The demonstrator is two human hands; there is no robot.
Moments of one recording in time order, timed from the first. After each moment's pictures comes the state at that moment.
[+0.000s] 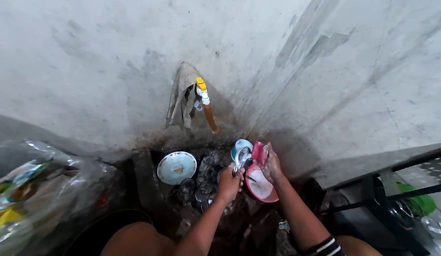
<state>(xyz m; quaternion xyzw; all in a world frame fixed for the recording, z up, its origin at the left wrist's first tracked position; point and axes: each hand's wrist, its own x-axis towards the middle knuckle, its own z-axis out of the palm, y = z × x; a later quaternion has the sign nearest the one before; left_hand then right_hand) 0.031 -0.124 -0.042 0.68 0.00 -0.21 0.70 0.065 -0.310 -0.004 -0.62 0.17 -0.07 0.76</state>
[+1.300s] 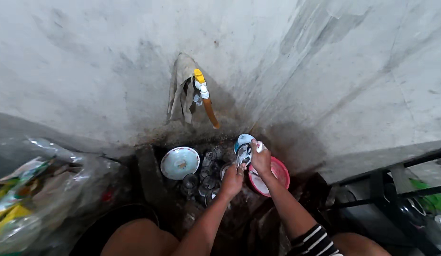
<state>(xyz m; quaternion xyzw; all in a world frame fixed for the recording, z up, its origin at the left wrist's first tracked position) 0.038 -0.132 -0.060 0.76 -0.06 -0.18 0.62 0.082 -0.270 -0.023 -0.90 0.22 -0.17 0.34</state>
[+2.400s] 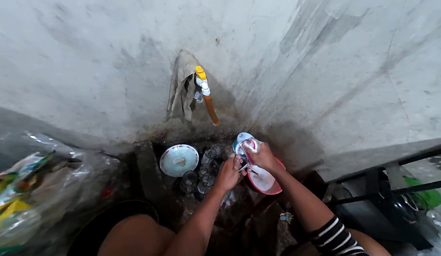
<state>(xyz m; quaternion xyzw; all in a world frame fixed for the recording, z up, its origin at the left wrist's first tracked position) 0.041 -0.111 -0.040 0.76 -0.11 -0.17 0.62 0.072 -0.281 0.019 -0.96 -0.04 -0.03 0.28</state>
